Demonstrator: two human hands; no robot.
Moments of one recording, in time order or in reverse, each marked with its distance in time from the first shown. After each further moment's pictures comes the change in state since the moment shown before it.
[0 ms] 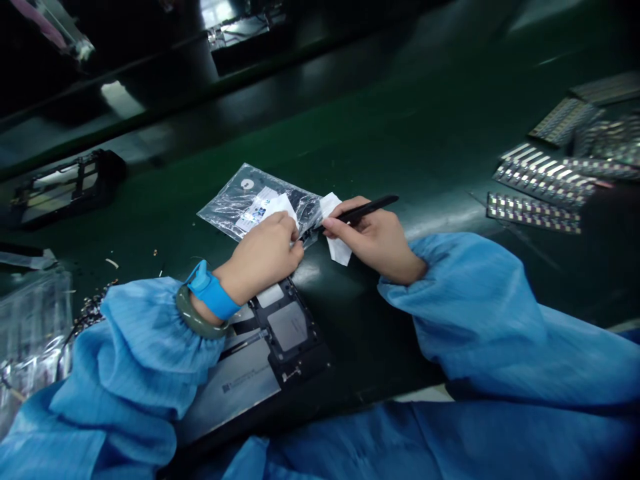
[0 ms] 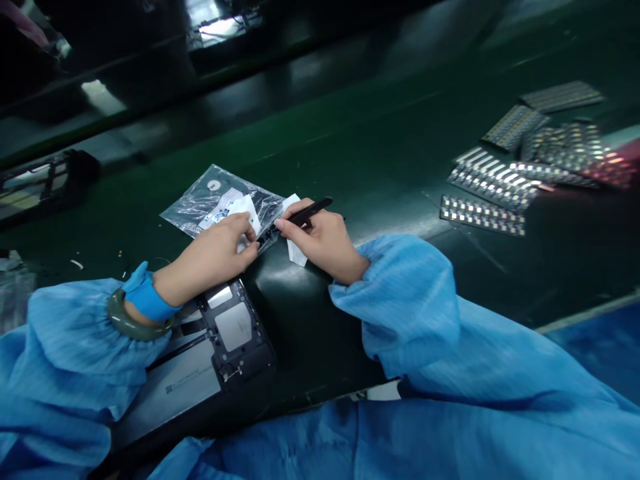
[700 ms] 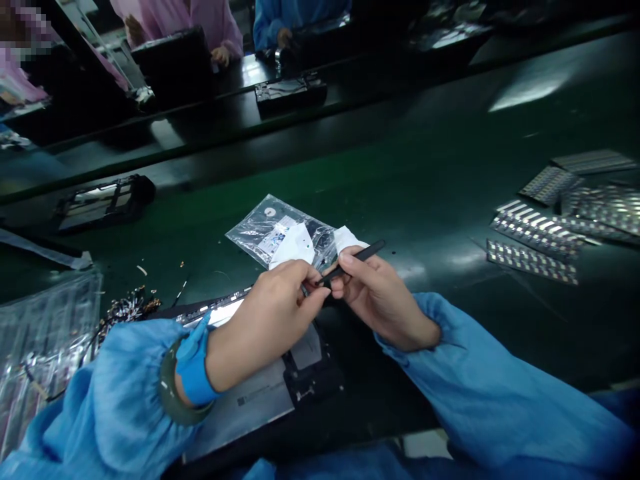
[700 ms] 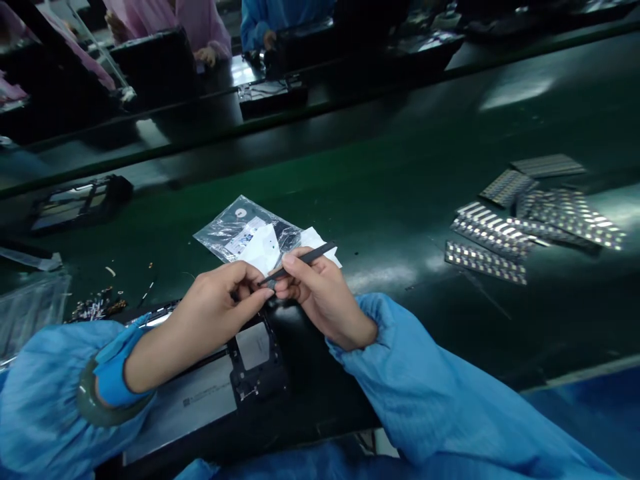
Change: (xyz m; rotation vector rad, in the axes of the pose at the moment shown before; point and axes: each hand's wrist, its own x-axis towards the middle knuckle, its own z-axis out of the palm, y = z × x) left_hand -0.058 0.018 -0.010 -0.396 0.342 0.094; right_hand -0.018 -0.052 0.021 0.999 -0.153 0.566
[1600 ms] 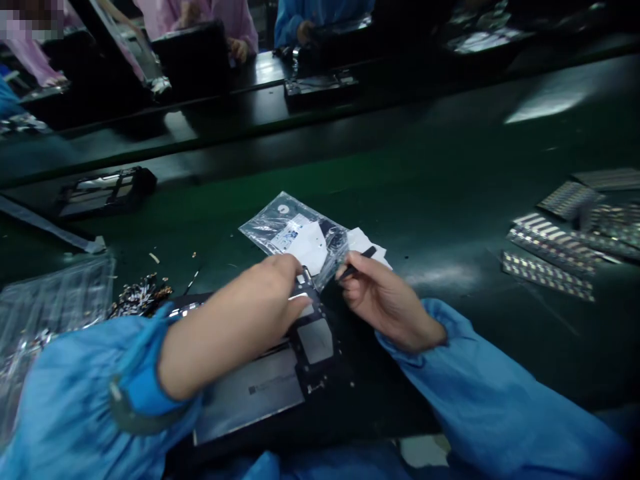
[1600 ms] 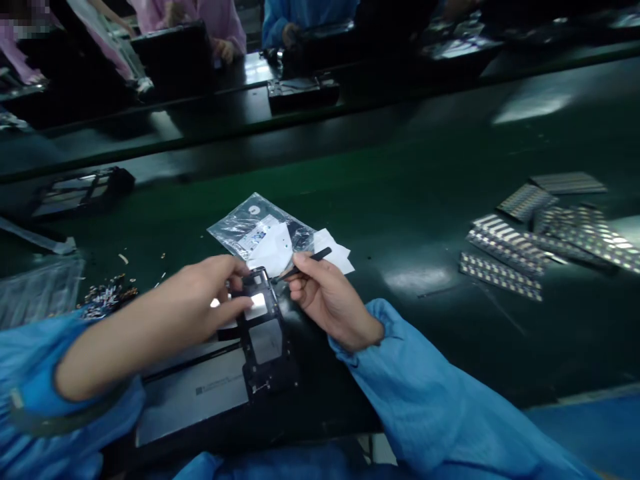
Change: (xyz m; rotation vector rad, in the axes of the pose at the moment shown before) left_hand -0.013 0.000 -0.044 0.301 -0.234 -0.178; right_hand 0.004 -0.001 0.009 0.072 0.092 0.191
